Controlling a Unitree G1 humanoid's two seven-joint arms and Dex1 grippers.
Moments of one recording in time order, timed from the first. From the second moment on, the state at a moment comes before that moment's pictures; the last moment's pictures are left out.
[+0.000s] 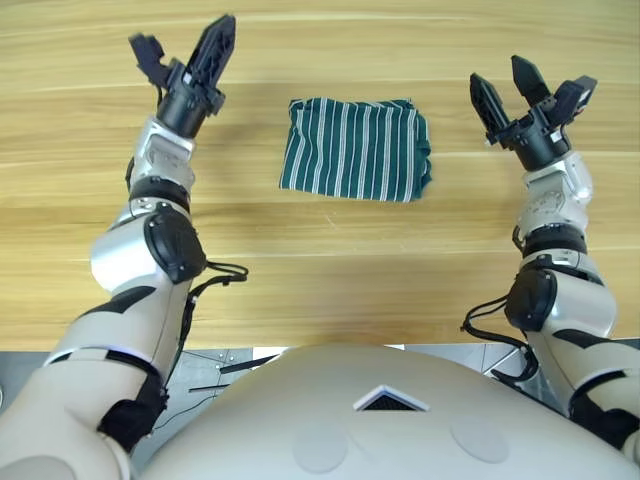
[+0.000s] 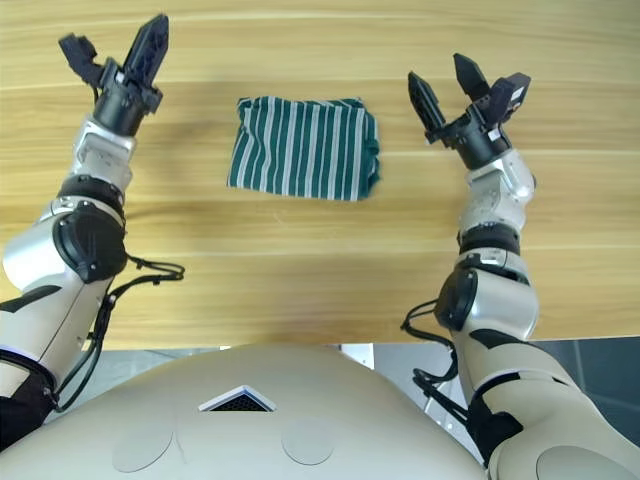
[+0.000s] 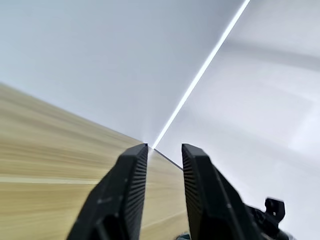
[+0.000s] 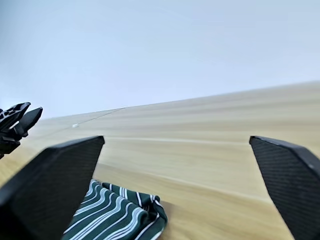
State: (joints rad) left arm -0.73 0.27 0.54 1.27 -0.47 -0.17 -1.39; right arm -0.48 -0.33 -0.37 0.93 0.45 -0.32 1.09
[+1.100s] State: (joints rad) left arm -0.71 0.48 -0.44 1.06 0.73 -0.95 -0.53; right arm -0.51 -0.12 0.25 0.77 -0.24 -0.56 0.50
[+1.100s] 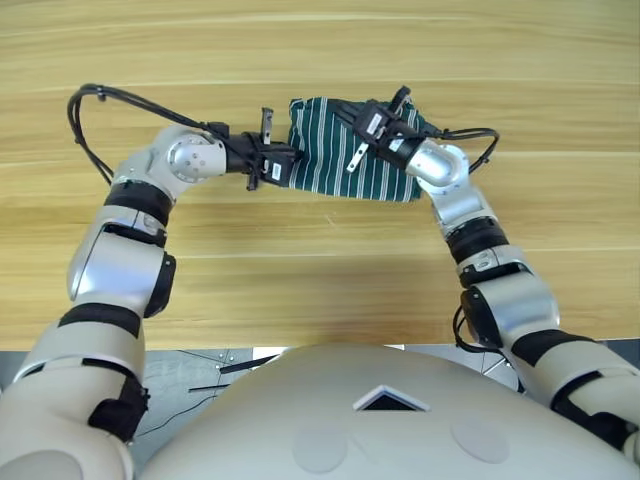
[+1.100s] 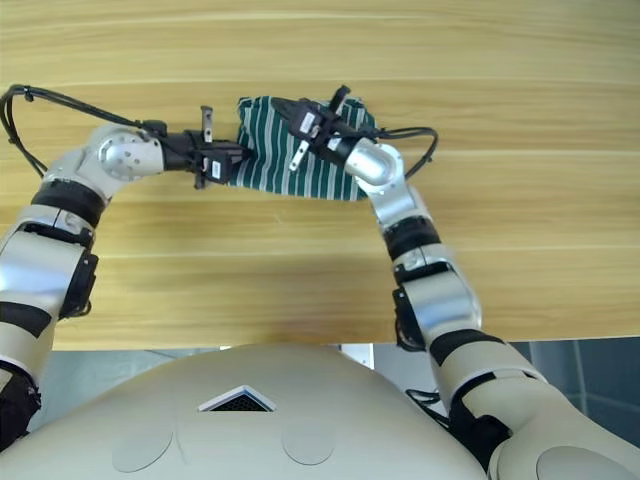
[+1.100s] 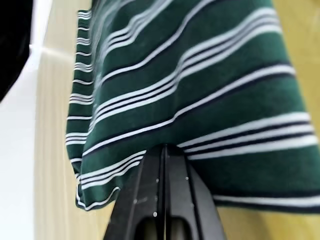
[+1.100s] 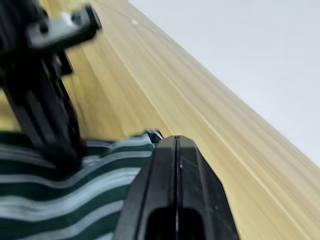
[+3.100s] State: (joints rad) left arm -0.56 0.34 0.41 1.28 -0.46 -0.69 -0.51; right arm -0.68 -0.49 -0.62 1.34 0.26 -0.10 -0.34
